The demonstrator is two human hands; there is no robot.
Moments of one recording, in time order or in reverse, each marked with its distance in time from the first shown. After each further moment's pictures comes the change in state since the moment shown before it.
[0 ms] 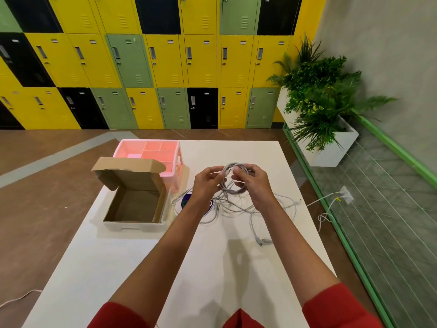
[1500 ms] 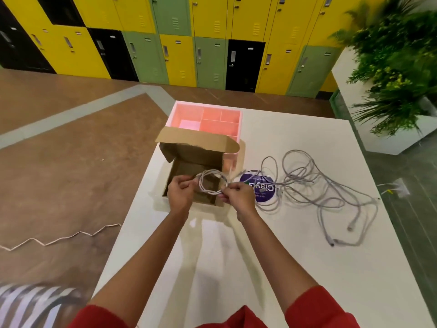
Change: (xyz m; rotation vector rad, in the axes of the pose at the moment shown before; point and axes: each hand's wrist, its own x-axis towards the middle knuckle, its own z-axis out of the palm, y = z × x) left_hand 0.006 -0.052 -0.240 0.235 0.538 -0.184; right_hand -0.006 0.140 0.200 -0.222 0.004 0.362
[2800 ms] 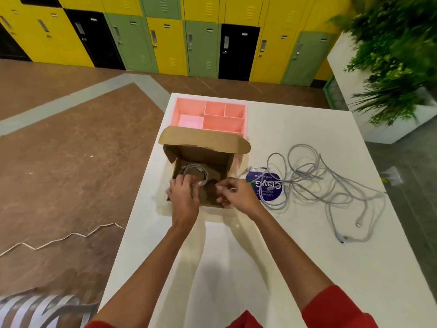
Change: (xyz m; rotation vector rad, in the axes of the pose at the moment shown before) left_hand 0.026 -0.026 -0.014 0.624 0.013 0.473; right_hand 0.004 -0.012 0.020 -0.422 -0.266 -0.131
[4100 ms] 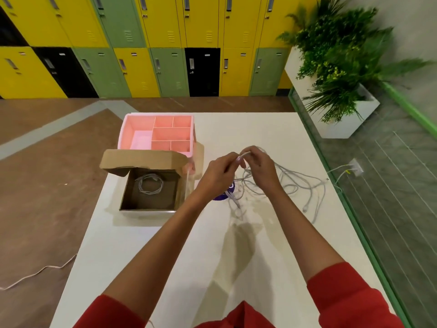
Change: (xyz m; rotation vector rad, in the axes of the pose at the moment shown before) left_hand -0.027 0.207 0.045 -0.287 -0.492 0.452; right_hand -0.037 0.026 -0.182 -0.018 0.439 -0.433
